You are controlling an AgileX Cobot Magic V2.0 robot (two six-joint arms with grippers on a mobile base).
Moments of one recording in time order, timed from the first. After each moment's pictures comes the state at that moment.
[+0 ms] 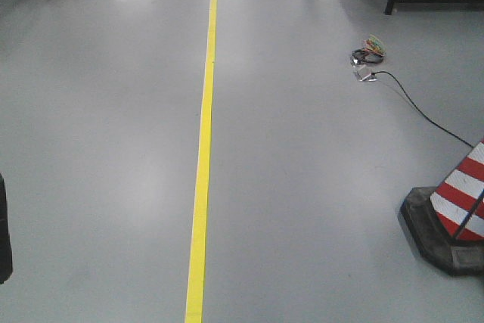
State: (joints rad) left arm -0.54 0.37 -0.49 0.14 0.51 -0.37; right arm 0.29 0.29 -0.50 -0.04 0.56 0.07
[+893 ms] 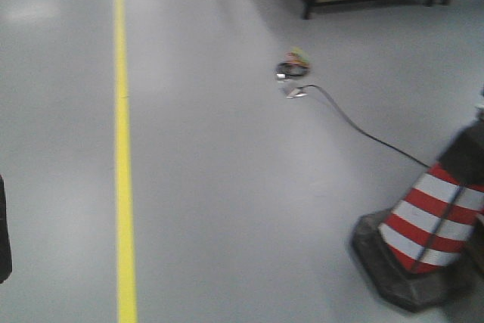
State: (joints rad) left arm -0.54 0.37 -0.49 0.14 0.51 -0.37; right arm 0.29 0.29 -0.50 -0.04 0.56 0.07
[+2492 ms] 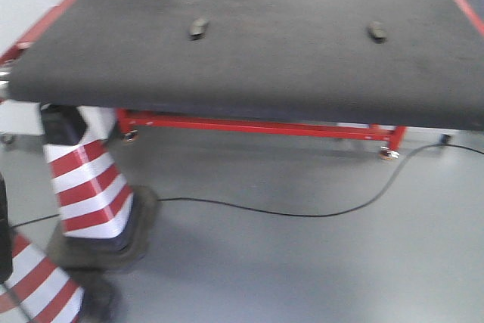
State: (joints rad) left arm -0.54 0.37 -0.49 0.14 0.51 -0.37; right arm 0.29 0.29 -0.50 -0.04 0.56 0.07
